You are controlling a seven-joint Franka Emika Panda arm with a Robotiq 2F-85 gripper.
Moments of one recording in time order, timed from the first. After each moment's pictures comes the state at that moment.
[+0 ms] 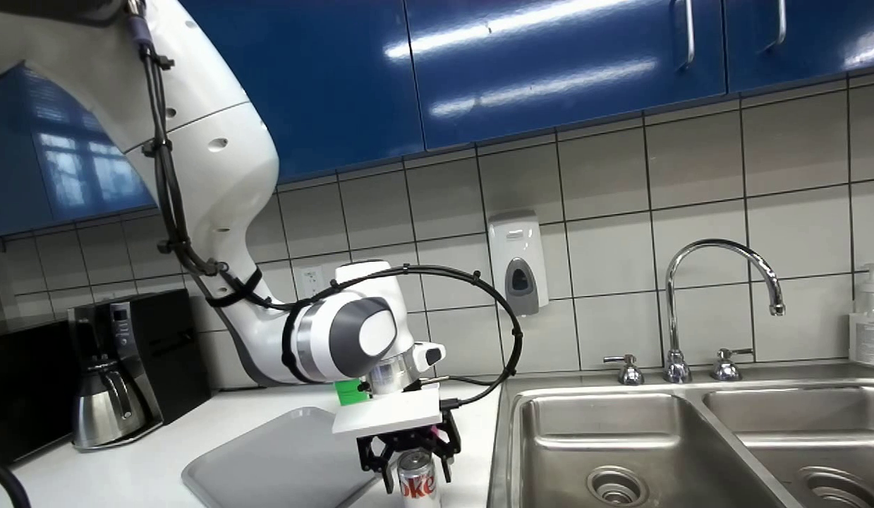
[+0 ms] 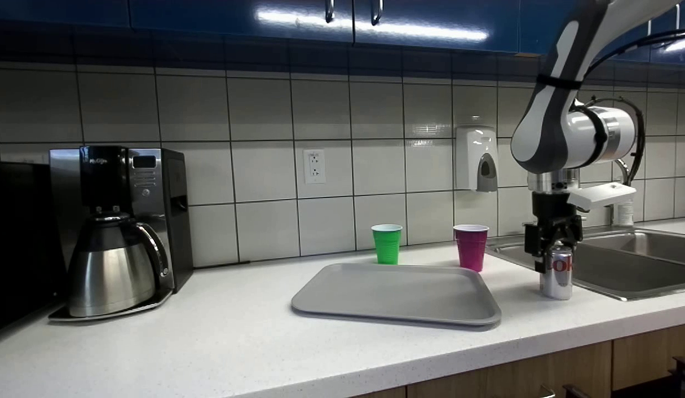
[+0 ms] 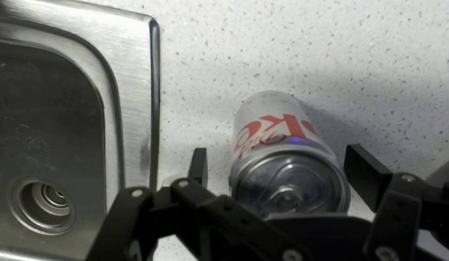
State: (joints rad) arm -0.09 0.07 -0.21 -2.61 -0.15 2.75 -0.39
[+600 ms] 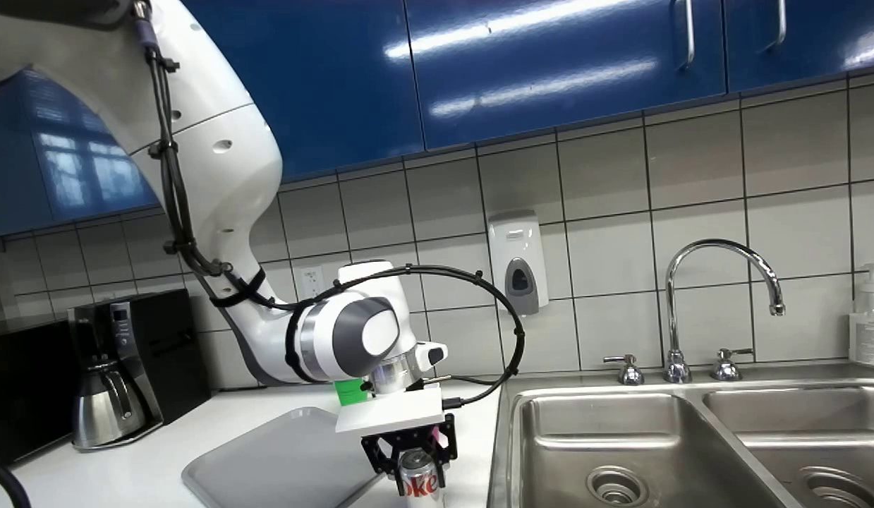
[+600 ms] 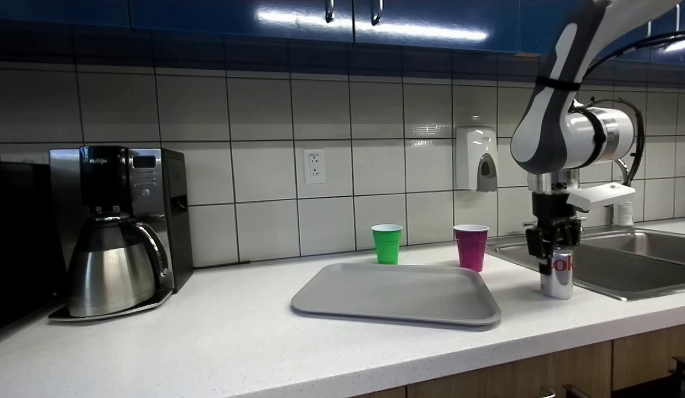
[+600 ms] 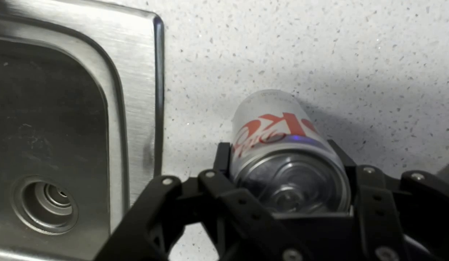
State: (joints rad) arm -0.09 0.08 -0.21 -2.60 -0.15 2.75 -0.39
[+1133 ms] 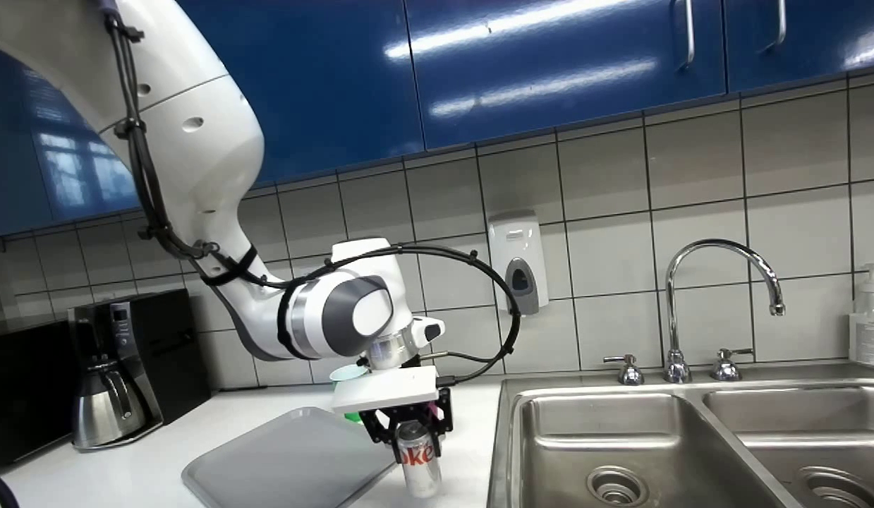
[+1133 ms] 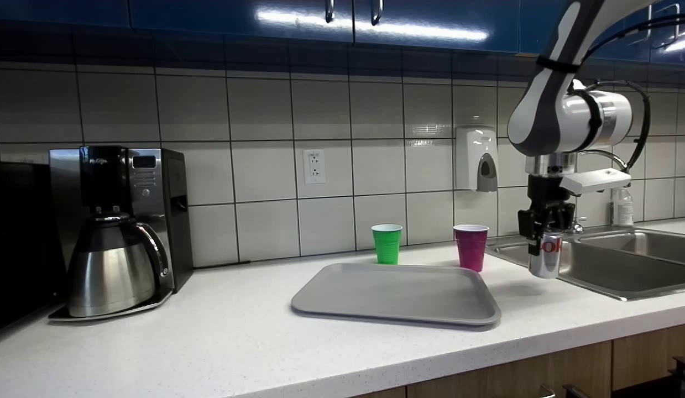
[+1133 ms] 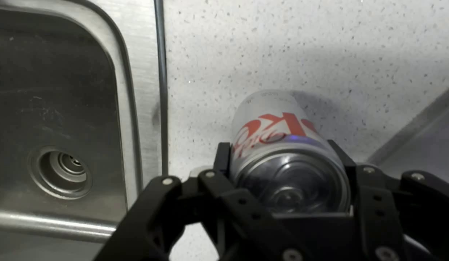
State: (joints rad) arm -0.09 -0.01 -0.20 -2.60 -0.07 2.75 -0.41
